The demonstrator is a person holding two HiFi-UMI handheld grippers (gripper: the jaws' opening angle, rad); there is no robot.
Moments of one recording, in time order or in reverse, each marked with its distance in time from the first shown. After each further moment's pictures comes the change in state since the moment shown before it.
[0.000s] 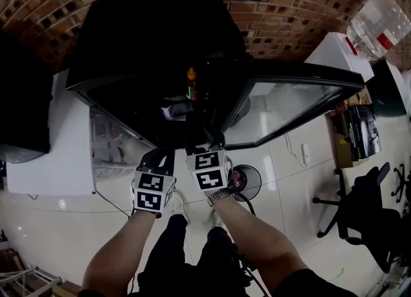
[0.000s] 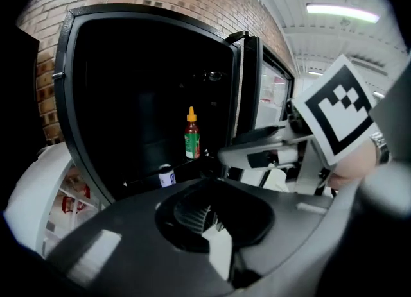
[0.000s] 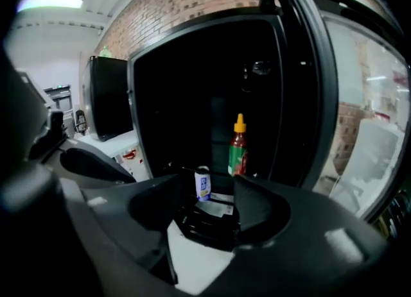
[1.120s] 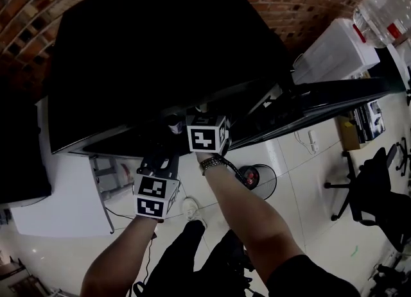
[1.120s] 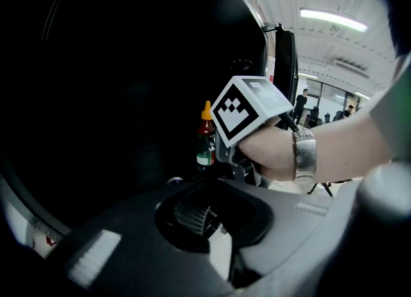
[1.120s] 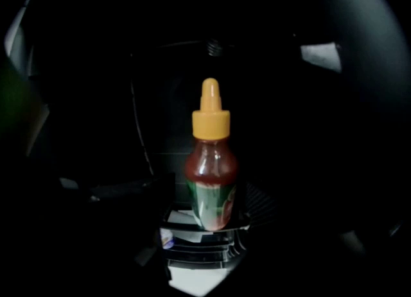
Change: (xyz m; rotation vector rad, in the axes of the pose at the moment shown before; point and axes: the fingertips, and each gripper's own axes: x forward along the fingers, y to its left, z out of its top) left arm 0.060 0.078 0.025 0.068 0.026 -0.147; right arm 0.159 -0.086 0.040 0.165 0.051 -0.331
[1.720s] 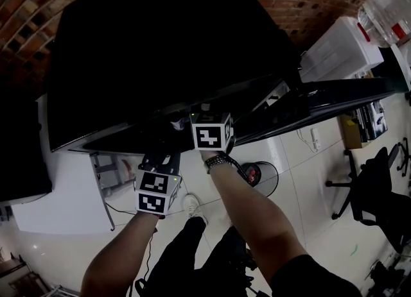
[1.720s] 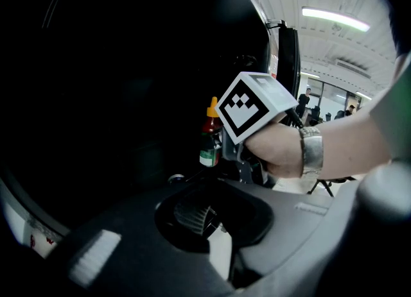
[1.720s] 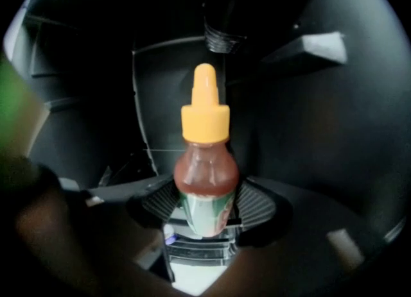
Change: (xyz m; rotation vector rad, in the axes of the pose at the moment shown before) left arm 0.006 0.005 -0.006 -0.008 0.015 0.002; right arm 0.001 0.002 -0.009 -0.009 0.032 0.032
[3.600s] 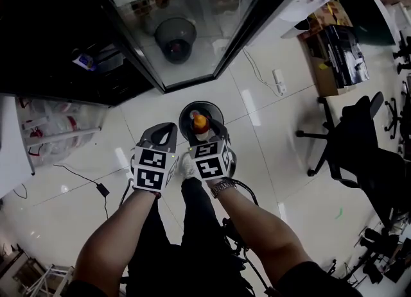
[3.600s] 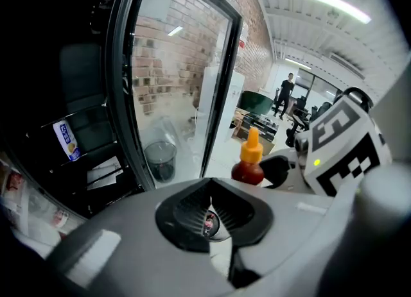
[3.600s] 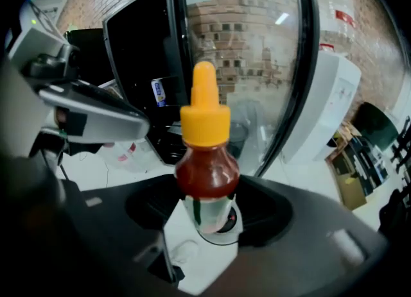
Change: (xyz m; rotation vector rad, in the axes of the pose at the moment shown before) left arm 0.084 -0.341 -0.102 -0.021 0.167 -0.134; right arm -0.250 -0.184 -0.336 -0.058 0.334 0.127
